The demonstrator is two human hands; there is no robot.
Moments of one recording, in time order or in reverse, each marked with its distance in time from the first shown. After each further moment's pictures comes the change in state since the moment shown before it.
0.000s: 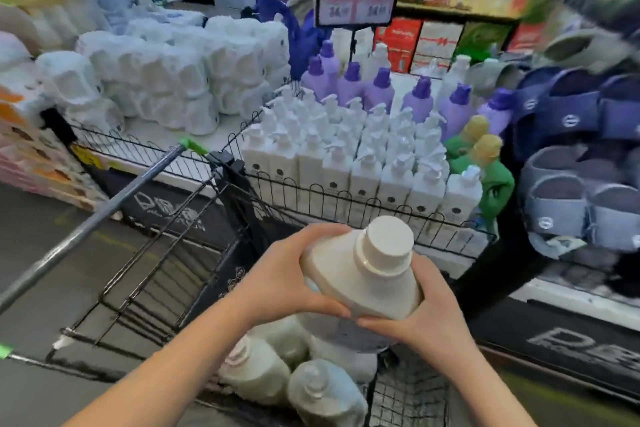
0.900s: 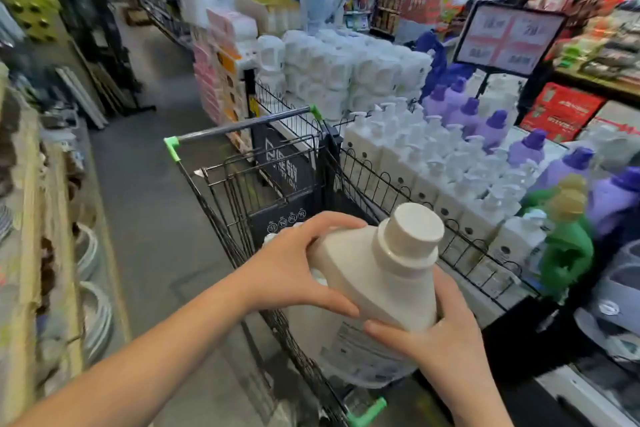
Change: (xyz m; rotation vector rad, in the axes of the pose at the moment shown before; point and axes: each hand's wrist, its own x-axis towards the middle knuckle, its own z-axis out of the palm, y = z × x) left_hand -0.148 0.159 0.150 0.020 0.455 -0.208; right_hand -0.115 0.009 -0.123 0.207 -0.381 -0.154
